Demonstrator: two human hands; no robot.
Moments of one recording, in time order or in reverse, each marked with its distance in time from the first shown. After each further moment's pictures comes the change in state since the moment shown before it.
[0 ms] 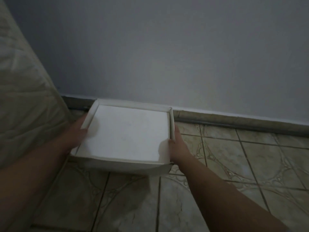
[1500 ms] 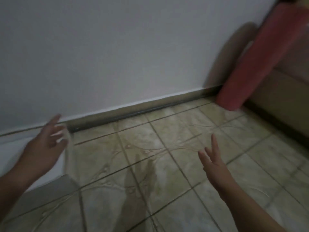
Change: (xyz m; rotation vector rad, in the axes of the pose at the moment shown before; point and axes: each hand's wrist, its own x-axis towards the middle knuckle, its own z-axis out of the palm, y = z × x) left_hand -0.083 0.197 0.149 -0.284 -0.259 0.388; right_hand -0.235 0.127 -0.250 0.125 0.685 0.115
